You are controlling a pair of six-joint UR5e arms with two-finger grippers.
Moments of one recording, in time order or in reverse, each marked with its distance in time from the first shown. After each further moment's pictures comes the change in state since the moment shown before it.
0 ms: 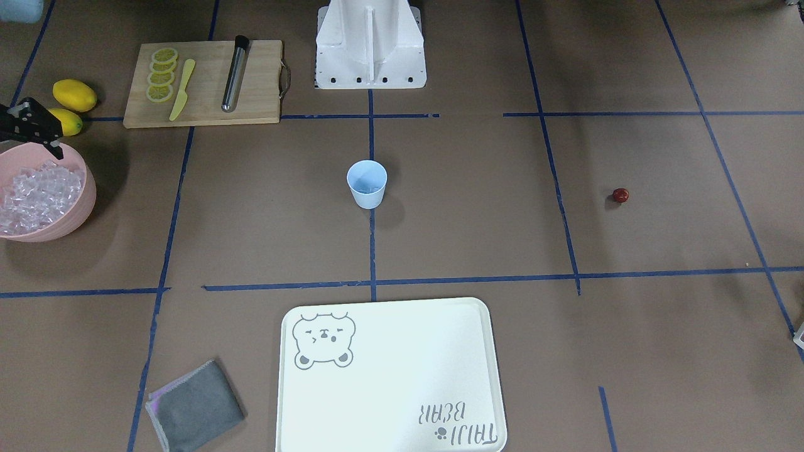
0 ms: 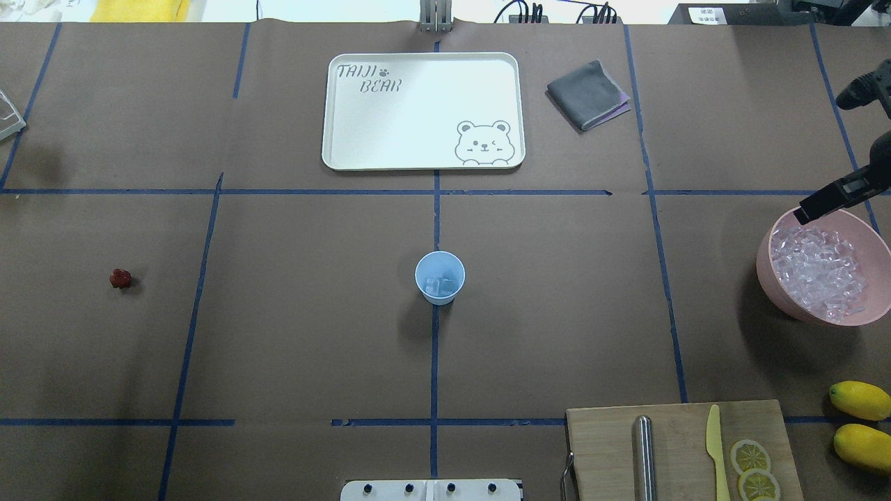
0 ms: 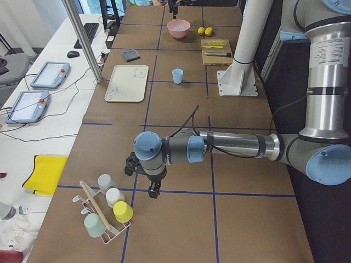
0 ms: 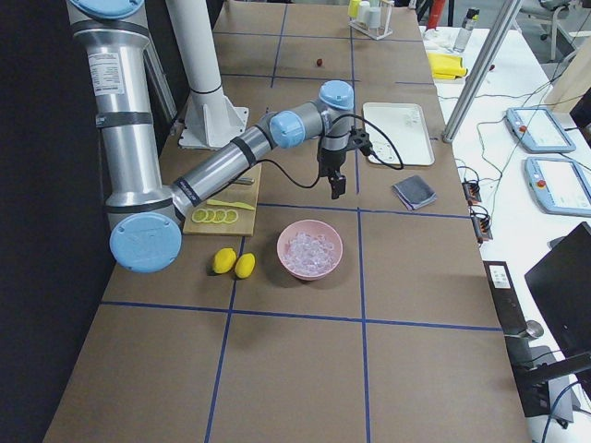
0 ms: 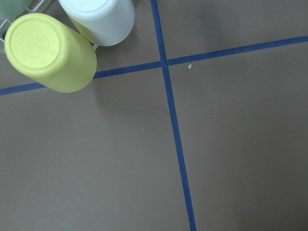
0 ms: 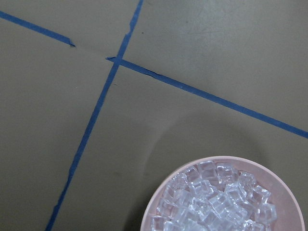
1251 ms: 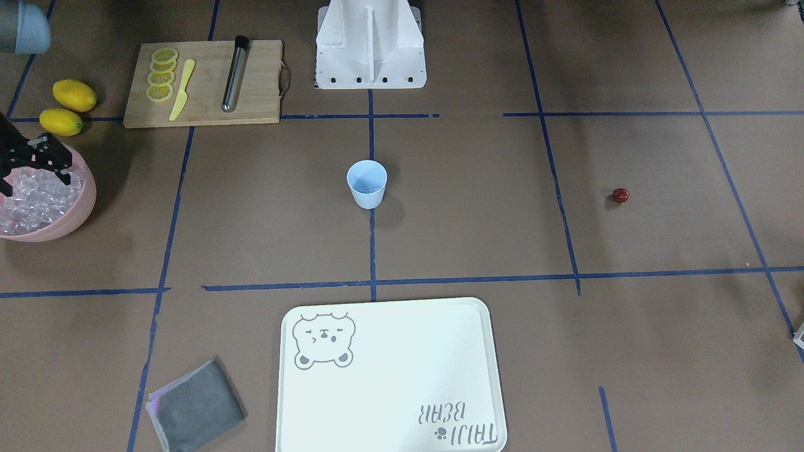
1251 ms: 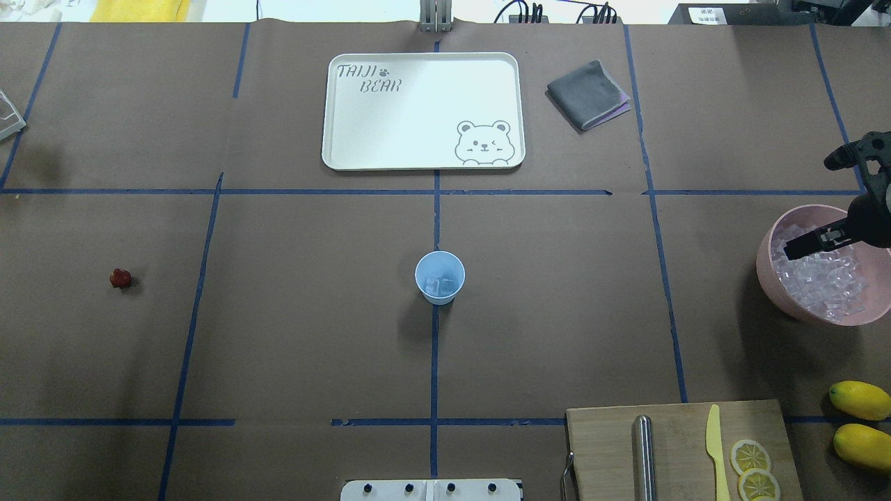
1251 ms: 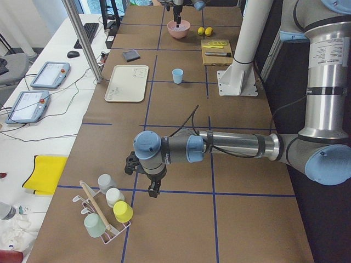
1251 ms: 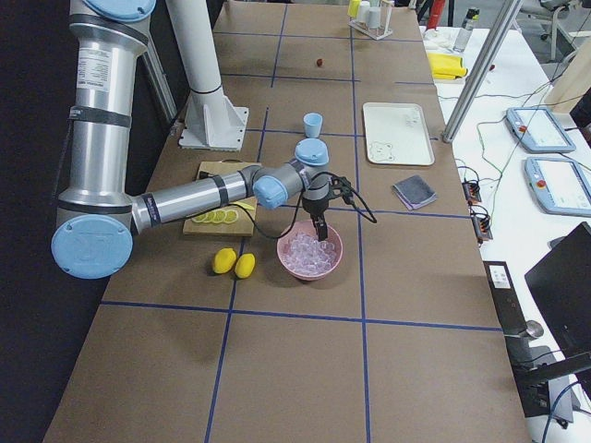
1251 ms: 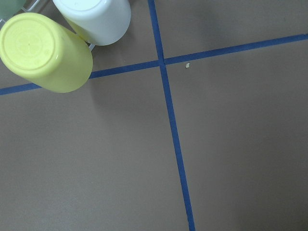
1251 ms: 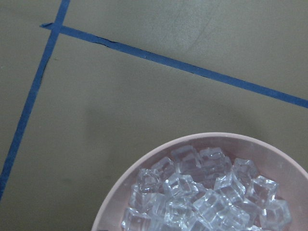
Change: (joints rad) left arm 0.006 0.000 0.000 0.000 0.000 0.000; right arm -0.125 -0.123 -0.143 0.351 -0.118 0.215
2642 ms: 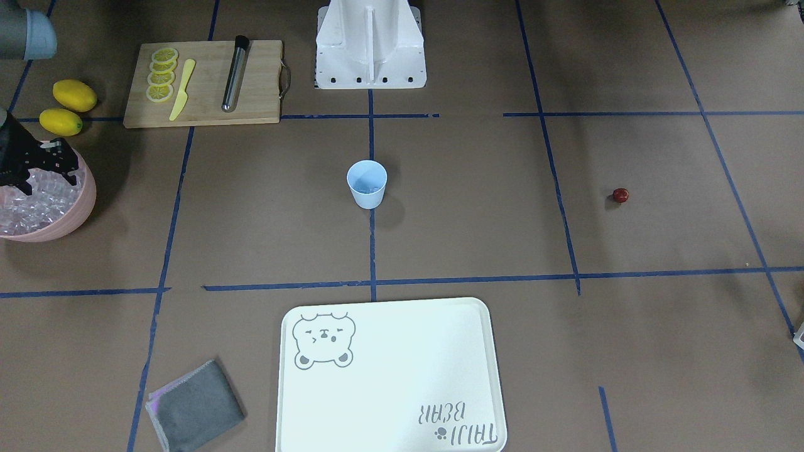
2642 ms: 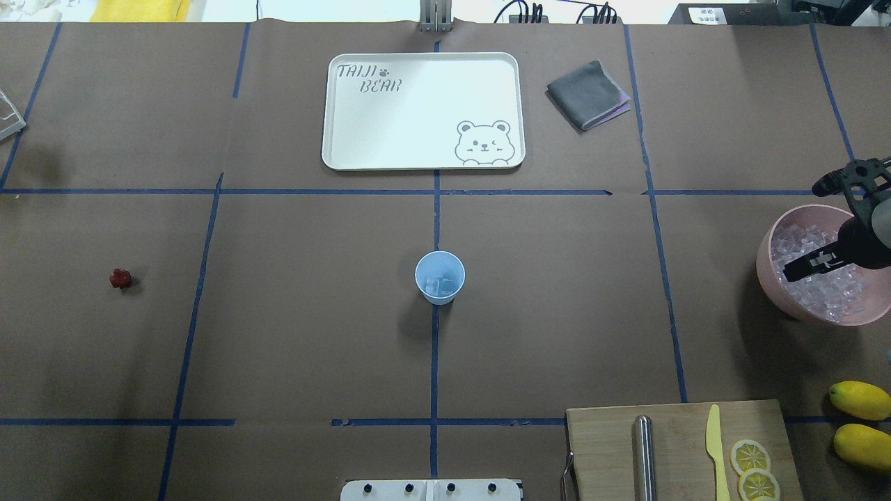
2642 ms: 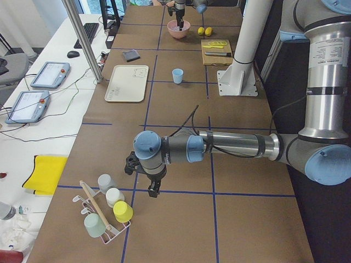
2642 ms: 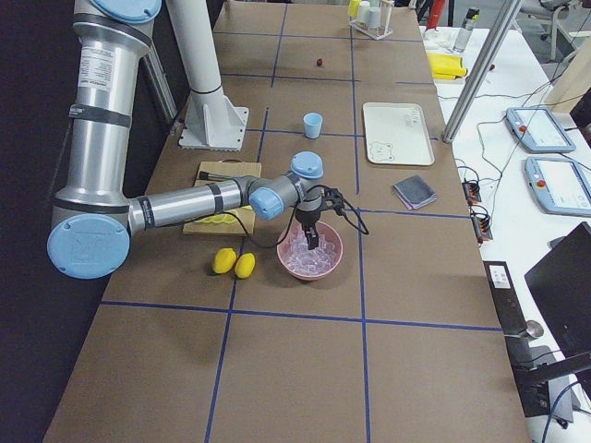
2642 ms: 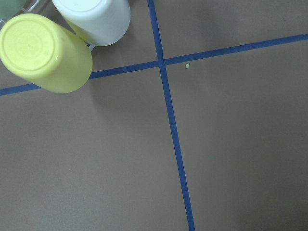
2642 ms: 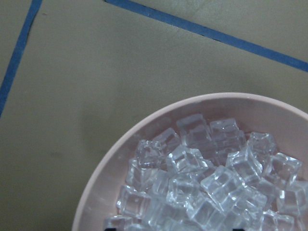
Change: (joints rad) left arm 0.000 0.000 0.000 0.000 0.001 0.000; right arm -0.049 -0.021 -0.047 0.034 0.003 -0.005
